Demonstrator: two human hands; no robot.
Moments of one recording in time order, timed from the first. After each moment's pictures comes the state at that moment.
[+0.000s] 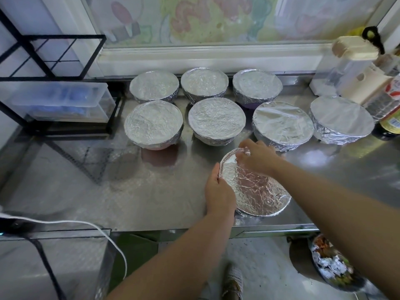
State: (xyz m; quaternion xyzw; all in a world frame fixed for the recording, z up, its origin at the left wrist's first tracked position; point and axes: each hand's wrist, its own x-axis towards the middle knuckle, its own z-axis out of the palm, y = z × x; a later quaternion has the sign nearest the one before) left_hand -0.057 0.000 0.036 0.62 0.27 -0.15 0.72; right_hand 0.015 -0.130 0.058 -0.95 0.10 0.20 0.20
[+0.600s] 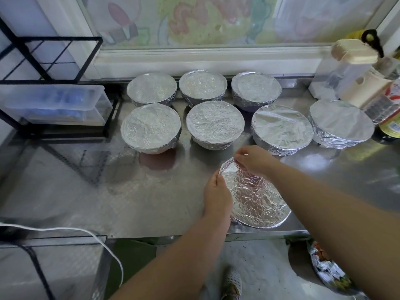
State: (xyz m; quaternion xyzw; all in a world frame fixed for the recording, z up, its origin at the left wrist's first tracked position) left_hand -0.045 -0.001 0.024 0.65 0.24 -0.15 0.70; right_hand 0.027 -0.125 0.055 -0.93 0.13 0.19 0.27
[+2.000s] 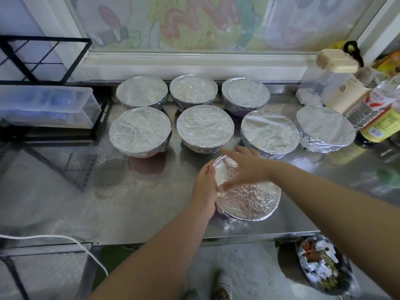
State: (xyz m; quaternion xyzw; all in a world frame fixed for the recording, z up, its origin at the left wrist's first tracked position) left_hand -0.013 0.002 0.032 0.61 0.21 -0.19 0.74; right_hand 0.018 -0.147 0.071 -0.93 -0.02 0.33 0.16
